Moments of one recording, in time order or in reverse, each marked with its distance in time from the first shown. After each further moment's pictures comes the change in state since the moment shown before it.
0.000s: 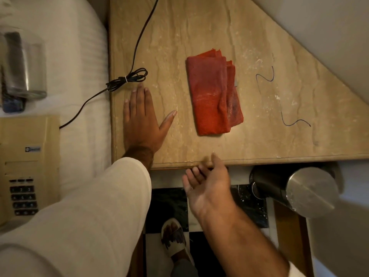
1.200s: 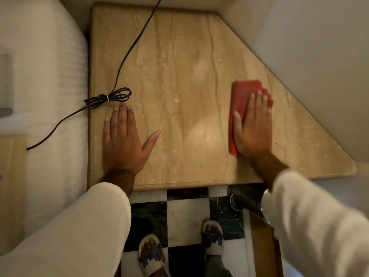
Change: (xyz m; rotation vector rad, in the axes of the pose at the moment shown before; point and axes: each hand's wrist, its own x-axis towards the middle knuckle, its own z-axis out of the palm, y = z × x) left_hand 0.003 -0.004 0.007 0.027 0.032 0.024; right_hand 0.116 -0.201 0.004 -1.815 0.411 -1.454
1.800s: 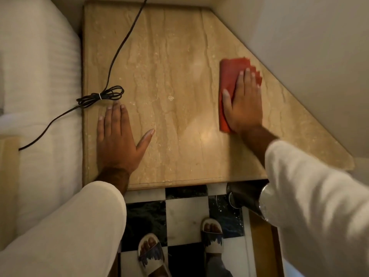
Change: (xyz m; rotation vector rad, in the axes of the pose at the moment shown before) left_hand 0.000 0.001 -0.002 0.003 -0.023 0.004; right_hand 0.049 -0.016 -0.008 0.051 -0.009 -0.026
